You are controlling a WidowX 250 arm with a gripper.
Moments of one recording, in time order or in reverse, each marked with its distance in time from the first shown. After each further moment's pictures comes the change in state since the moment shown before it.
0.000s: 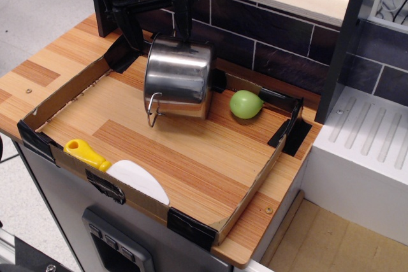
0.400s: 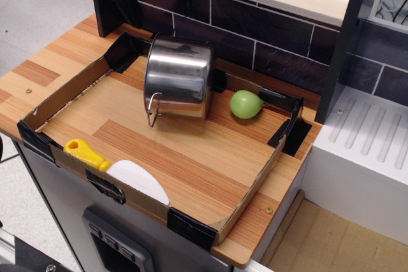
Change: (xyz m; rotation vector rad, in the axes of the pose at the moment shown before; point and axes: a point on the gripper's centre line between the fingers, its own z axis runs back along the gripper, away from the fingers) arm 0.006 -0.006 0.020 -0.038 -0.024 0.037
